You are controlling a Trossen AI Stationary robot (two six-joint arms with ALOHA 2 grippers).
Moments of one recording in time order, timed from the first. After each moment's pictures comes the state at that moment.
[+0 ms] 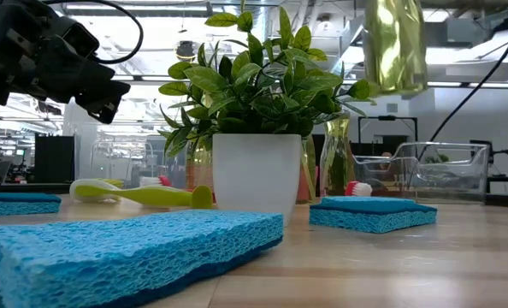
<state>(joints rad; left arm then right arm) 0.13 0.49 0.01 0.38 0.37 -0.14 0.66 1.24 1.56 -1.11 1.17 0.58</state>
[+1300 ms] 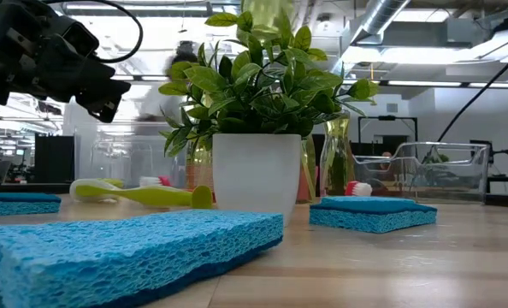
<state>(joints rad) 0.13 0.49 0.01 0.38 0.37 -0.14 0.10 1.32 1.69 -0.43 0.29 0.04</state>
